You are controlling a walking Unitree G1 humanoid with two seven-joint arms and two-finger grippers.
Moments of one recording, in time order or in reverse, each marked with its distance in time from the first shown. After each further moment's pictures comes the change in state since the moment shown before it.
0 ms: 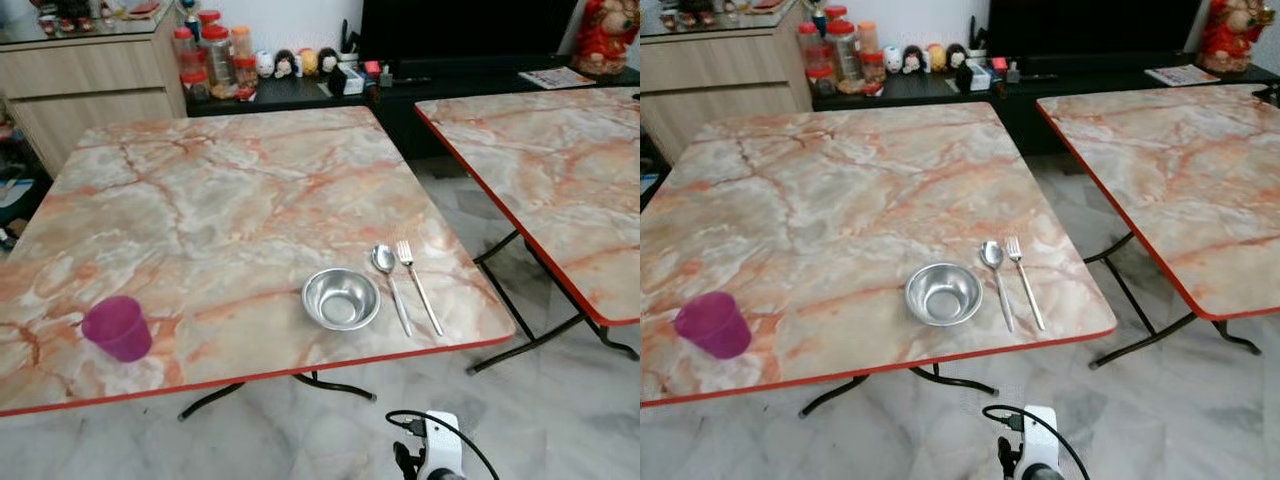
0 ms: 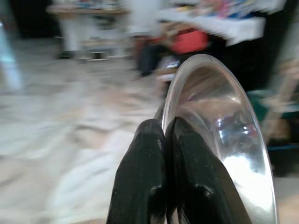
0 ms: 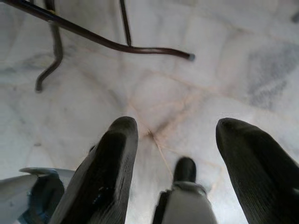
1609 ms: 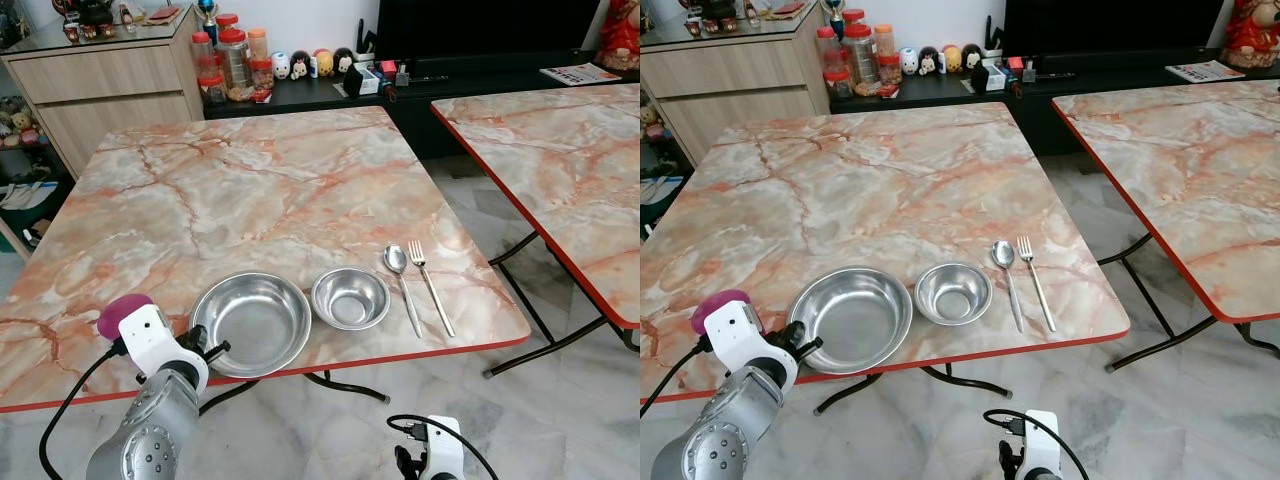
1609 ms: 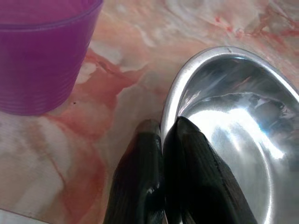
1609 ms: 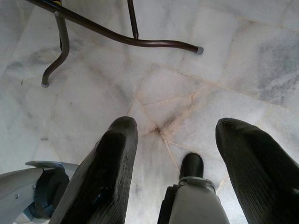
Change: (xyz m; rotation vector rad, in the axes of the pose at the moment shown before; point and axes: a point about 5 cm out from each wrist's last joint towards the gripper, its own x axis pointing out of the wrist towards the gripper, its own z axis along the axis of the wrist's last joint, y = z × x) left arm -0.239 -0.163 -0.008 -0.212 0.727 -1.079; right arm -0.002 -0.007 -0.006 -0.001 0.008 -0.017
